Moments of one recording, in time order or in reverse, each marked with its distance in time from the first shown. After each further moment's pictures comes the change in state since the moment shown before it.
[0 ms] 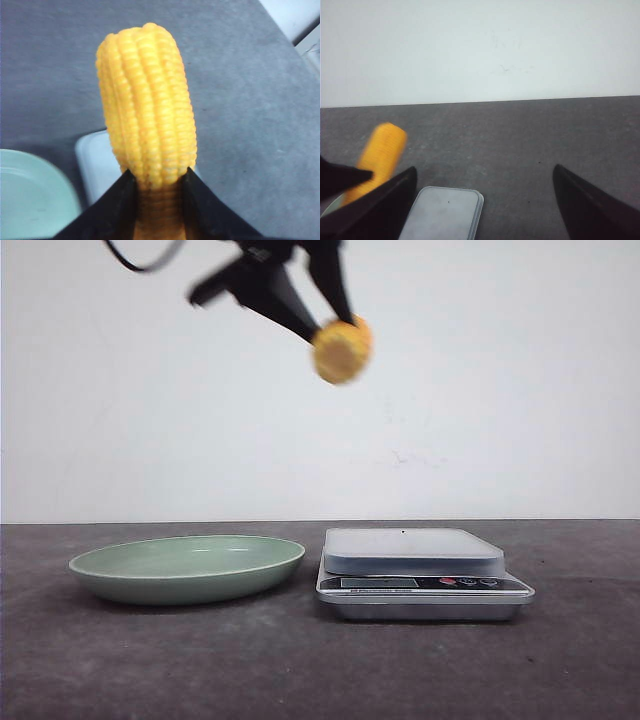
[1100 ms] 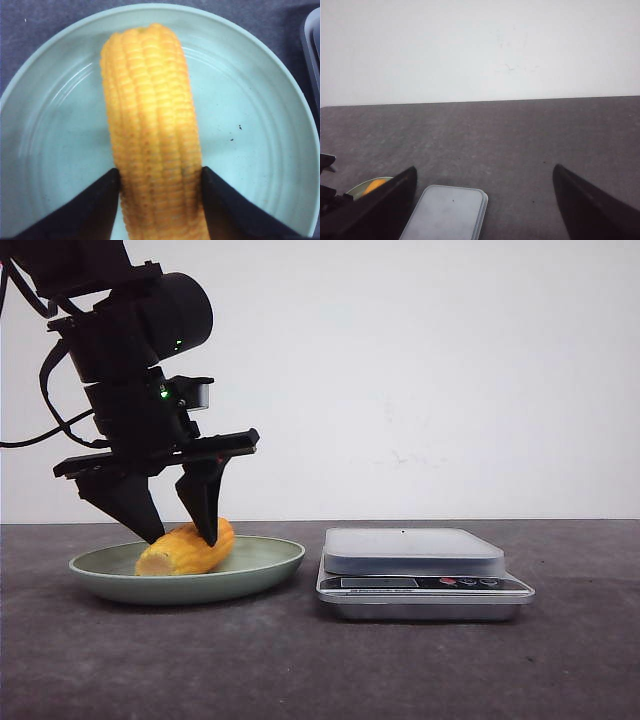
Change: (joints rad) left arm 0.327 0.111 -0.252 -0.052 0.067 0.217; right arm 0.000 0.000 0.000 0.000 -0.022 0.001
